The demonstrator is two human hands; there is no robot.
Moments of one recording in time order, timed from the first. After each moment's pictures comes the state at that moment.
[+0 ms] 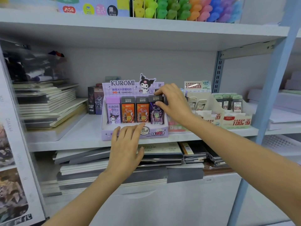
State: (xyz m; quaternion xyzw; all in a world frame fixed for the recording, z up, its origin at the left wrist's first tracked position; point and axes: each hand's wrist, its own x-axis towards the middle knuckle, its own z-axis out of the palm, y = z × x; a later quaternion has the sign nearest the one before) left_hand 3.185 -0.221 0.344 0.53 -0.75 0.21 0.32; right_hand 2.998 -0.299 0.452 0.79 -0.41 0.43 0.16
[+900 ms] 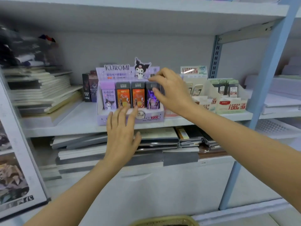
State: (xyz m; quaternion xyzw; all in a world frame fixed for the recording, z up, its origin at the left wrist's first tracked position) left_hand 3.180 -0.213 0.335 0.51 -0.74 0.22 0.38; right_hand 2.996 -0.261 0.449 0.80 -0.38 0.40 0.23
